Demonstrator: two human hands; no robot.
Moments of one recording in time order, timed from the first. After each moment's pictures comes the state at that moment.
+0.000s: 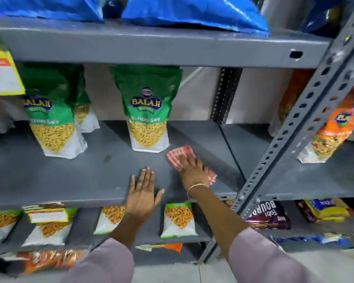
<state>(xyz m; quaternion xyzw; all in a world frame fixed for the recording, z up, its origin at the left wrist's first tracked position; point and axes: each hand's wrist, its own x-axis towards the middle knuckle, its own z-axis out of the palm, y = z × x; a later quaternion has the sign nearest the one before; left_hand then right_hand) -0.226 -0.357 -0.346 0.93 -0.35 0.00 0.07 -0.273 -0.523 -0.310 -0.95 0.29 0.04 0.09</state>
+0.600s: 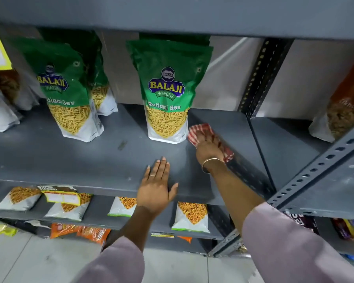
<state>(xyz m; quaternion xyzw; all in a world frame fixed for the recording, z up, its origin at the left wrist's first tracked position) -0.225 -0.366 -0.347 0.94 -0.32 0.07 0.08 -0.202 -0.563 -0.315 -0.95 0.28 -0.01 0.14</state>
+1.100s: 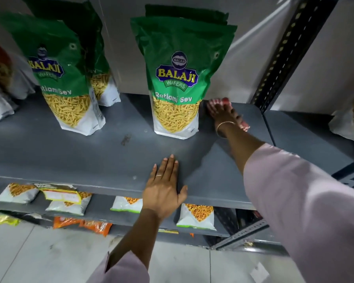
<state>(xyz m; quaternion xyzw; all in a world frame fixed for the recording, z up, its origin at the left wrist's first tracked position) -0.220 -0.365 -0.356 0.93 -0.33 0.09 0.10 -0.106 -0.642 -0.329 -0.92 0.35 -0.01 0.17</state>
